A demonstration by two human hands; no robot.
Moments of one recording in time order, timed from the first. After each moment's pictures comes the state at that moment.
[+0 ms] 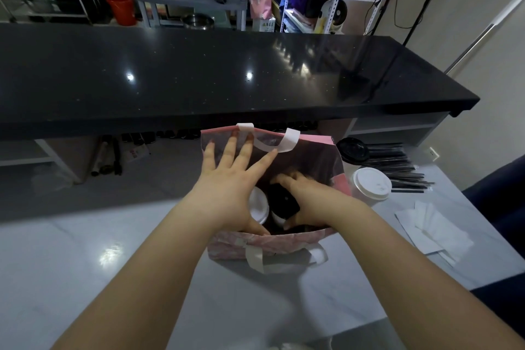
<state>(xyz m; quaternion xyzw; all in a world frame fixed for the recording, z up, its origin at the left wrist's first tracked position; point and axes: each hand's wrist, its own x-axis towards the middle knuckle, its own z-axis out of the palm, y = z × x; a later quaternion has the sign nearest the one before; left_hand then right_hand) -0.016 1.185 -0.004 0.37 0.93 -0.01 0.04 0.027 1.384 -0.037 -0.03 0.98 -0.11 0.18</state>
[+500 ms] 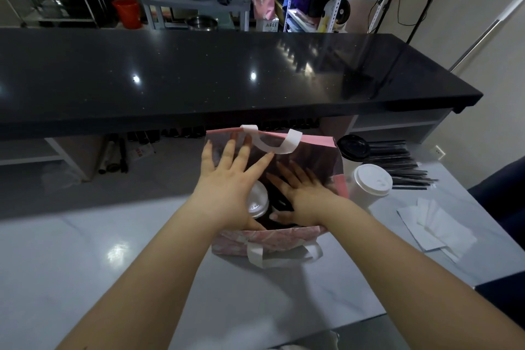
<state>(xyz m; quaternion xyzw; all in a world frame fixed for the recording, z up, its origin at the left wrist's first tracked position) -0.007 1.184 -0.012 0.35 0.94 -0.03 0.00 0.022 1.389 -0.071 -0.08 0.98 0.00 0.17</state>
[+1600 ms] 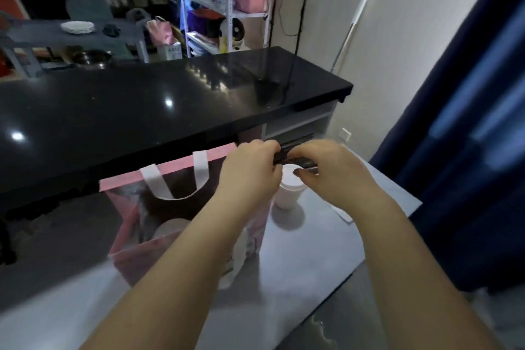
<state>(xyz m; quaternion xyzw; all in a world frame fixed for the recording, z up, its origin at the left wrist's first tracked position) 0.027 1.338 0.048 0.46 0.85 0.25 -0.05 0.141 1.457 0.062 0.16 0.97 -0.10 -0.17</state>
